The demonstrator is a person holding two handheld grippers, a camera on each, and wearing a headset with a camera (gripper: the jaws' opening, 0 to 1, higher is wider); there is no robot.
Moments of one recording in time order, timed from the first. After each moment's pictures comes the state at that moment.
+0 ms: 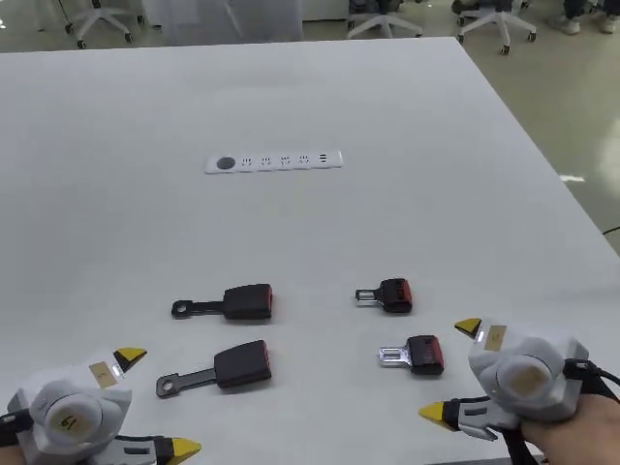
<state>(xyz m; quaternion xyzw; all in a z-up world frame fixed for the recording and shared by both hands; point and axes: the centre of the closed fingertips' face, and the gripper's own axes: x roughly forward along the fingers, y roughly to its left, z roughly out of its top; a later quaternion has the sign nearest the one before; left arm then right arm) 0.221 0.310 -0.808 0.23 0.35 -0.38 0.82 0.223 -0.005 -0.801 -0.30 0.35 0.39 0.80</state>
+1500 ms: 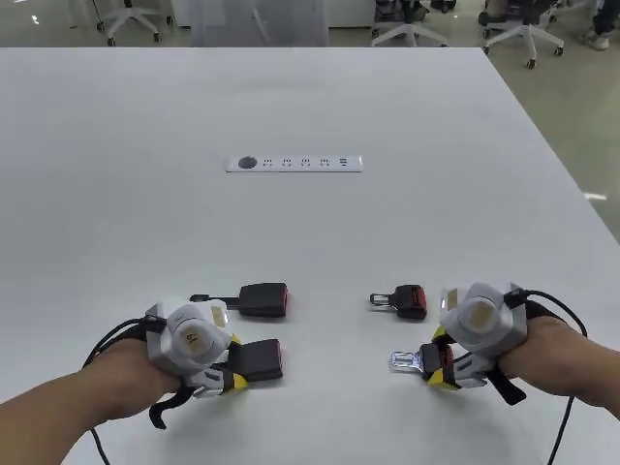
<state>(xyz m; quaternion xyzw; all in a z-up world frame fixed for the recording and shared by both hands) 0.262 0.250 -0.857 0.31 0.36 -0.51 0.72 0.260 -0.008 -0.861 -0.36 0.43 0.51 0.65</state>
